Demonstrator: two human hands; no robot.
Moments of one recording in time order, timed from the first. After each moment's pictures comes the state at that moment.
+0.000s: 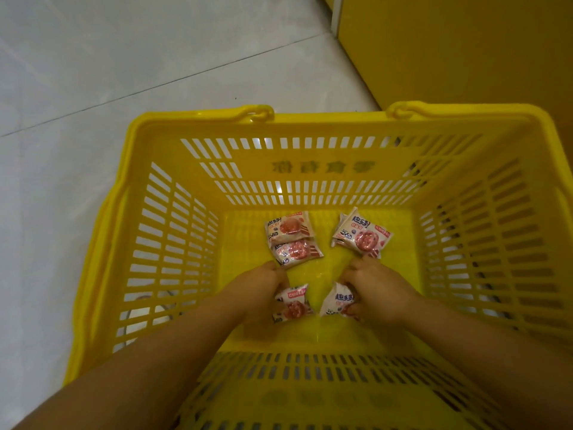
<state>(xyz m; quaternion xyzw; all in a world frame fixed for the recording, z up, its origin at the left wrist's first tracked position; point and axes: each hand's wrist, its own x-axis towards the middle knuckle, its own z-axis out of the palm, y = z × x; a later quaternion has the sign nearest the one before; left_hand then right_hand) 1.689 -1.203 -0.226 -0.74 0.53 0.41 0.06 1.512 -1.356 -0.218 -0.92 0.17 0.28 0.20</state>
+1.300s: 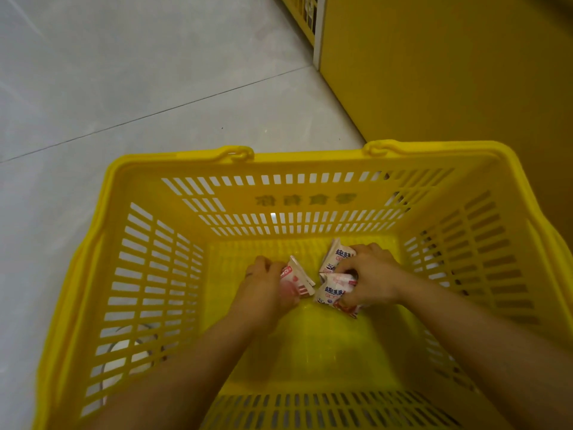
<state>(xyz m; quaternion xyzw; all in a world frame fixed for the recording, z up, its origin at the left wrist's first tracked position) 1.680 -1.243 -0.240 -0.84 0.43 0.32 -0.05 1.537 -1.416 -0.216 -0.89 0.26 0.29 0.24</state>
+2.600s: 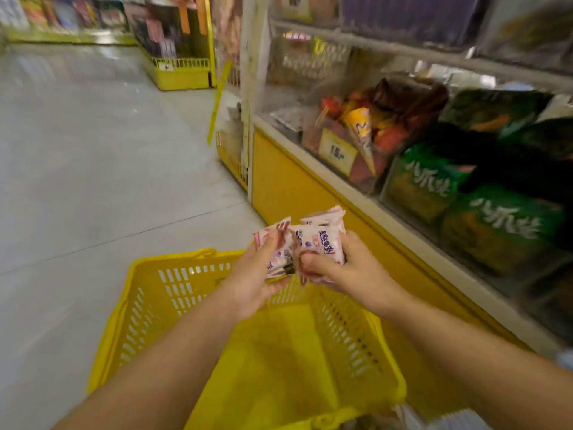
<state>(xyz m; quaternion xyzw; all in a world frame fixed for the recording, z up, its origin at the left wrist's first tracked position) 1.623 -1.285 0.021 -0.52 0.19 0.54 -0.63 1.467 -1.346 0.076 -0.80 0.34 -0.20 0.46</state>
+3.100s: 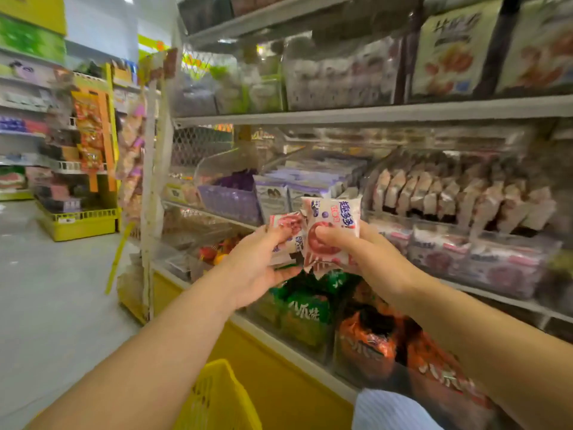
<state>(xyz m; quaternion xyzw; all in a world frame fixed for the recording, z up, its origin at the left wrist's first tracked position) 1.451 -1.282 0.307 -0.33 0.49 0.56 -0.58 1.271 -1.272 0.339 -0.76 0.28 -0.40 0.43</state>
